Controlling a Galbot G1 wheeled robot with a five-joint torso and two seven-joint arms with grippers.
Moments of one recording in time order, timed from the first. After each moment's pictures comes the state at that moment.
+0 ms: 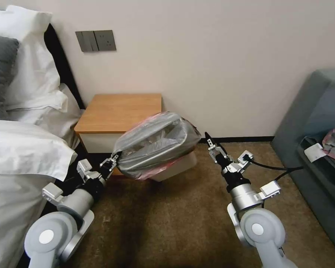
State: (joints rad) left arm 1.47 -1.40 -0.75 -2.28 -1.53 0.52 -0.35; right arm -1.39 1.42 0.43 2.13 1.02 -0.14 0.03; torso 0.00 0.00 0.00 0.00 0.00
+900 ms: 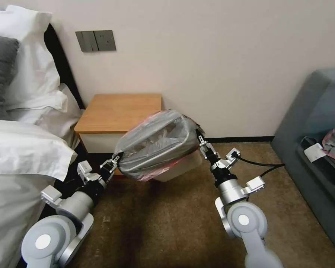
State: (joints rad) left arm 1.49 -1.43 -0.73 -2.32 -1.53 0.53 -0.35; right arm -1.33 1.50 0.38 2.04 1.04 -0.12 -0.06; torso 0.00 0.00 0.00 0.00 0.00
